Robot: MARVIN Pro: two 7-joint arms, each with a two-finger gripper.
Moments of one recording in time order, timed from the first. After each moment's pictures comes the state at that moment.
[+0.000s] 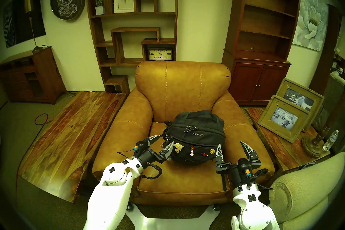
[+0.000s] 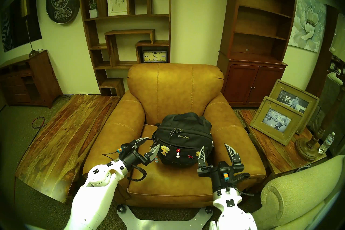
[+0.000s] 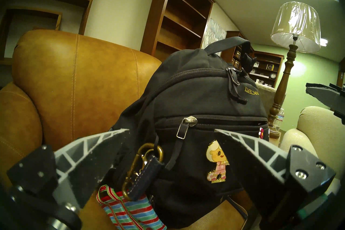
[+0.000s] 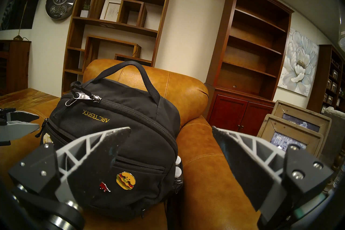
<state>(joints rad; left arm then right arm) 1.67 -1.51 -1.57 -1.38 -0.25 -0.12 -0.79 -2.32 -1.60 1.56 -2.14 -0.28 -0.19 -0.06</state>
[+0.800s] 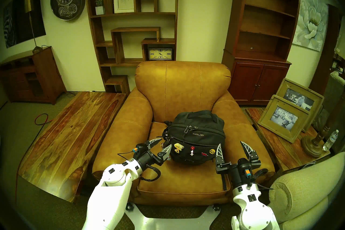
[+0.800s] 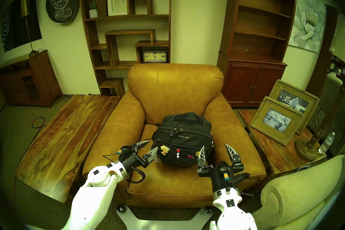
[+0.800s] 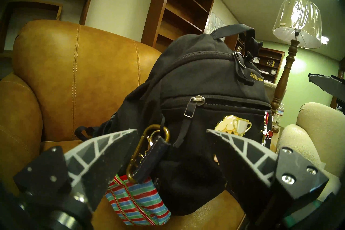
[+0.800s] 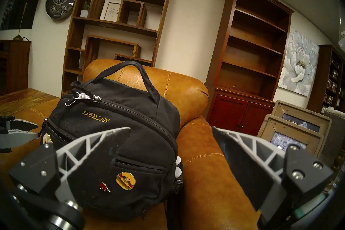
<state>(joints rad) 1.65 -1.50 -1.57 -1.32 -0.25 -0.12 -0.80 -2.32 -1.60 1.56 -2.14 -0.28 -0.19 -0.06</state>
